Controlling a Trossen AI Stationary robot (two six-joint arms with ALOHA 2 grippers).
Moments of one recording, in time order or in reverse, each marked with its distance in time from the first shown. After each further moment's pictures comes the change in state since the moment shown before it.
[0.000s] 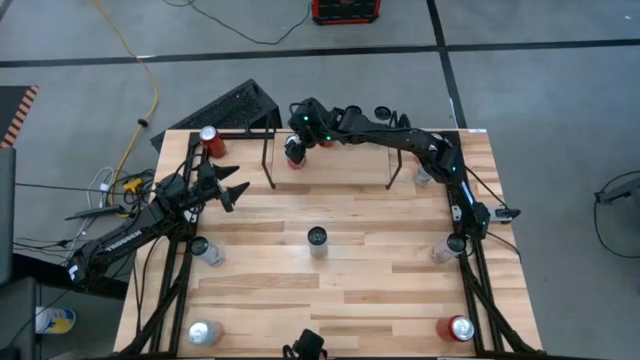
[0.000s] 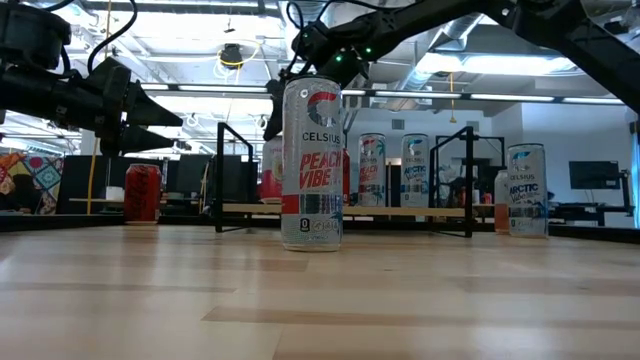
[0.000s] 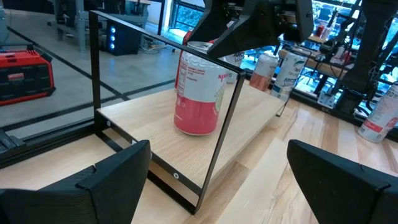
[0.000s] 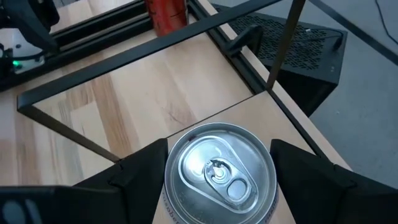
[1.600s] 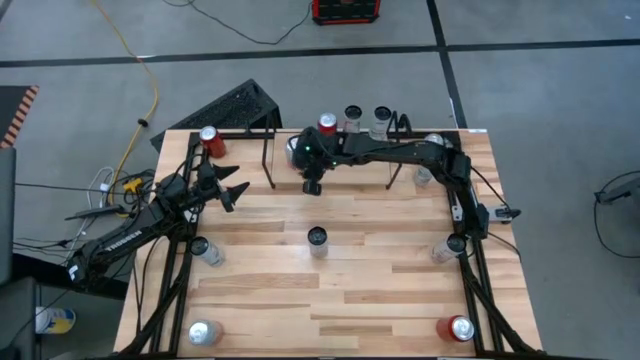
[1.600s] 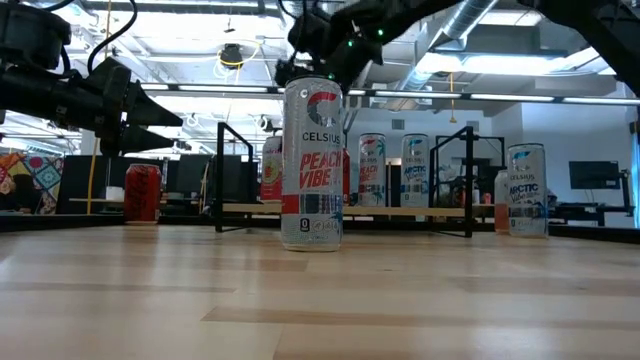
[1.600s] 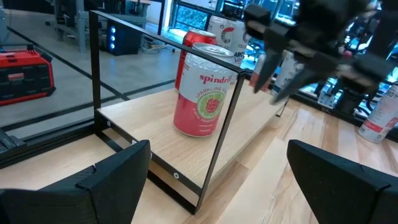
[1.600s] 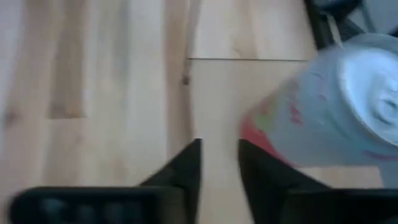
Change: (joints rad) left arm 0.000 0.000 0.000 0.000 0.000 0.000; right arm 0.118 -0.130 -0.226 -0.067 0.011 -0.354
